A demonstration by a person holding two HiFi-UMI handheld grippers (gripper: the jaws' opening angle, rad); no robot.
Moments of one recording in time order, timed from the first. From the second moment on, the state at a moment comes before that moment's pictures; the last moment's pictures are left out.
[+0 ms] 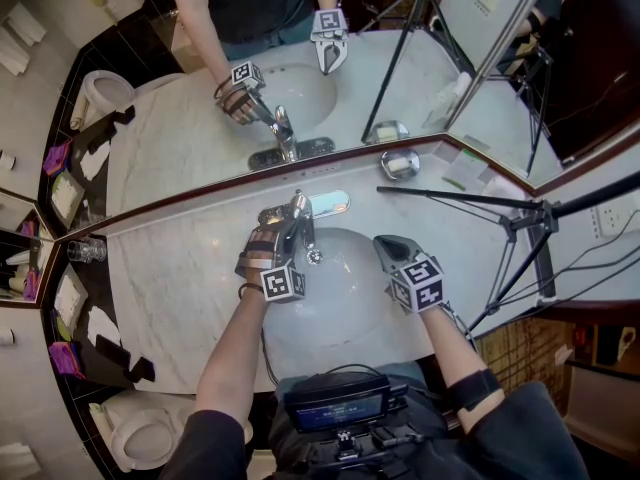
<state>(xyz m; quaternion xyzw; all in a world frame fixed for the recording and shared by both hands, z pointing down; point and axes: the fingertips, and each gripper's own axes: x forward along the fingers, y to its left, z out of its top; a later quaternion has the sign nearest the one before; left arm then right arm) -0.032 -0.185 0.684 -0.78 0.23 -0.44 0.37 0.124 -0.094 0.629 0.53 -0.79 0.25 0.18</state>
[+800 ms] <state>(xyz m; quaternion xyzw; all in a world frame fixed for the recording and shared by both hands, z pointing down) -0.065 -0.156 0.643 -0.82 0.23 -0.44 0.28 0.092 -0.100 0.613 0.51 -0.81 0.24 0.16</state>
